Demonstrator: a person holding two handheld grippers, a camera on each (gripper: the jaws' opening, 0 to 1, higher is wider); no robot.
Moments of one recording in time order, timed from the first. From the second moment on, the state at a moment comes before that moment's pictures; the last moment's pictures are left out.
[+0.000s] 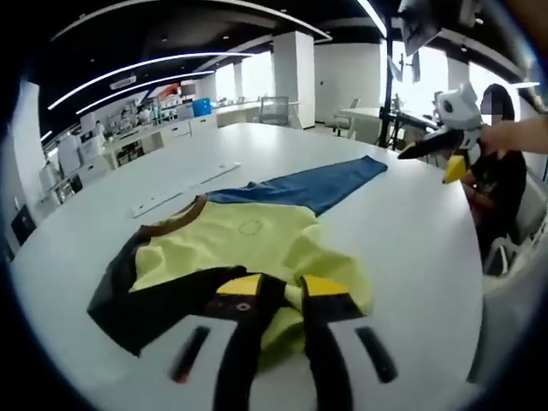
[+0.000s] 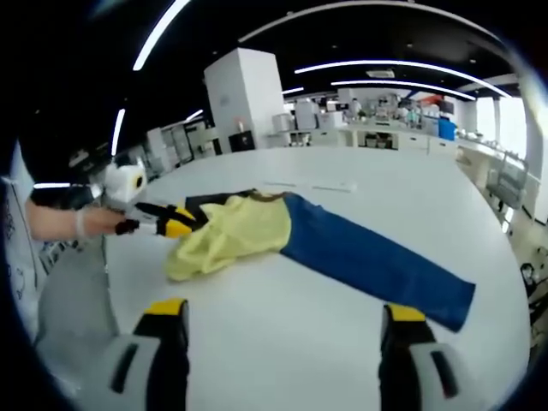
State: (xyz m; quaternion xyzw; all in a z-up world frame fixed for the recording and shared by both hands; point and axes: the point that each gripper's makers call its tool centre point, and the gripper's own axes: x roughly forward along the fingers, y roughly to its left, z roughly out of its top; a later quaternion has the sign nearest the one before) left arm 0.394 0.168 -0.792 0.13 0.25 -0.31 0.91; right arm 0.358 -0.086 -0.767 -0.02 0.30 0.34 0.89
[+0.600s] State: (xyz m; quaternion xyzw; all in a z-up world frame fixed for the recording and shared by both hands) left arm 0.396 0.173 -0.791 0.09 0.27 -0.29 0.91; right arm 0.354 -0.086 -0.757 0.01 0.29 0.33 0.90
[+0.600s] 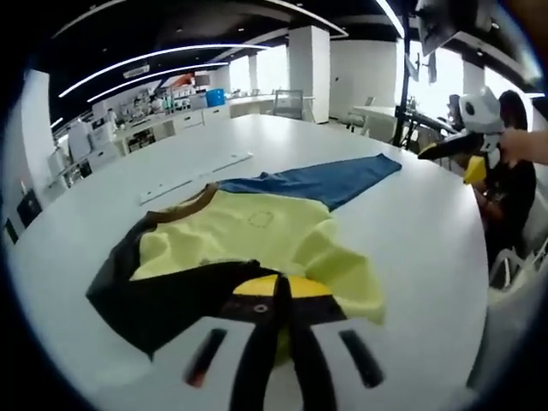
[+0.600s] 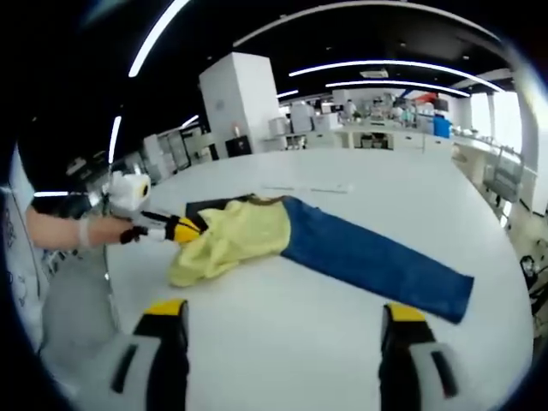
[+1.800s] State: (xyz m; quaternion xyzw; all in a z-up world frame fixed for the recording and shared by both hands) left arm 0.364 0.426 -0.741 -0.03 0.27 -0.18 0.95; right arm 0.309 -0.006 -0.723 -0.01 0.27 0.31 0.91
